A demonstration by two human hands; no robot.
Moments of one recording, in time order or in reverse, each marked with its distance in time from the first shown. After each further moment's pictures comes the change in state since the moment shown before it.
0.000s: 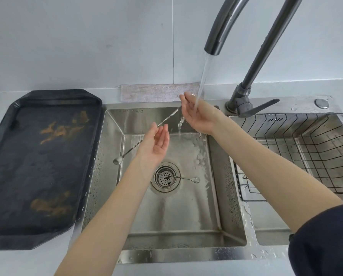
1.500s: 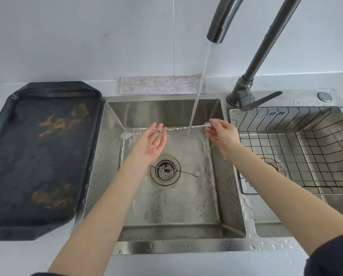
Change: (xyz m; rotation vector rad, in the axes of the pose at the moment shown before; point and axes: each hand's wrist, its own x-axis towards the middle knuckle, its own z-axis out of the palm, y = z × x) left_hand 0.010 0.003 -0.021 0.115 -0.001 -0.021; right_hand -0.011 0.027 -0.089 -0.471 0.390 -0.338
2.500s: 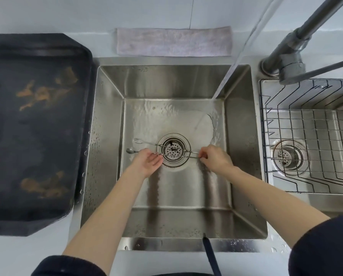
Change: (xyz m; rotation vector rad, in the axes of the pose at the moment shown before) left_hand 0.072 -0.043 -0.113 0.147 0.394 -0.313; right_hand 0.016 0.123 -0.002 -1.522 -0.386 -0.025
